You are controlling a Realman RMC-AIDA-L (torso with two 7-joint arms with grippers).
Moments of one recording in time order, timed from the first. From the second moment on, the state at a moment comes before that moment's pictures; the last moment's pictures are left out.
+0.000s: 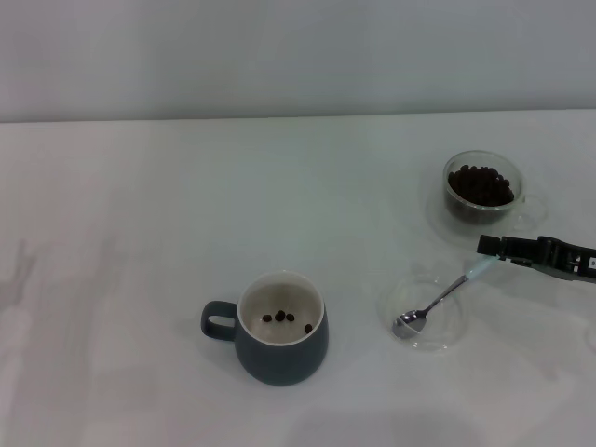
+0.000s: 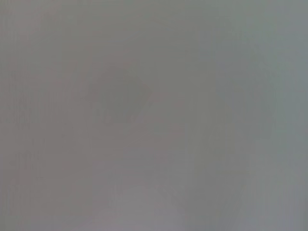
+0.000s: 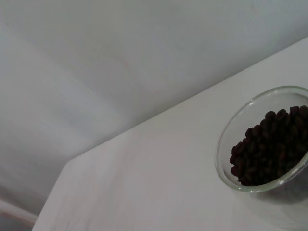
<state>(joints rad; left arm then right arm) -0.34 -2.08 2.83 0.12 -1.51 1.33 -0.17 0.40 1.86 -1.01 -0.32 -1.52 -1.28 1.90</state>
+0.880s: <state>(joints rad) -0.34 -2.08 2.83 0.12 -1.52 1.33 -0.17 0.37 1.85 -0.88 -0.36 -1.52 -1.25 1.80</state>
